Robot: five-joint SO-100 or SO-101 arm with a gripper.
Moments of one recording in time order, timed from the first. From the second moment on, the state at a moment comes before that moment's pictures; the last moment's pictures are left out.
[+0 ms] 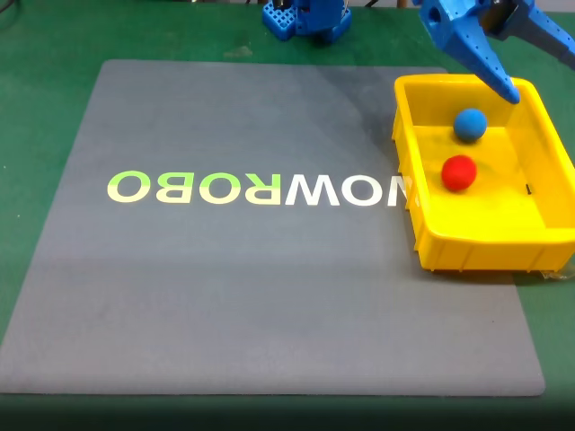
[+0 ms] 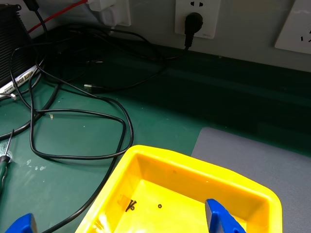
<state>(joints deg) -24.1 92.2 101.4 5.4 -81.8</state>
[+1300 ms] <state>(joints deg) 2.5 173.9 168.0 38.0 -88.7</state>
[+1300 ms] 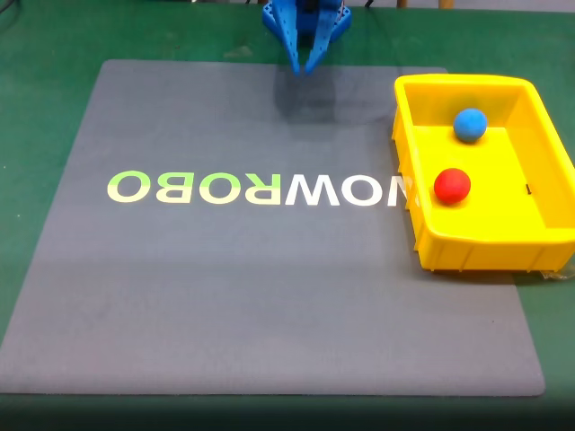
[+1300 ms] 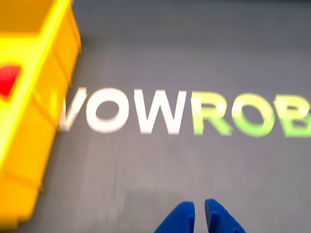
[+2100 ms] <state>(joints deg) 0.7 189.8 175.9 77.4 -88.0</state>
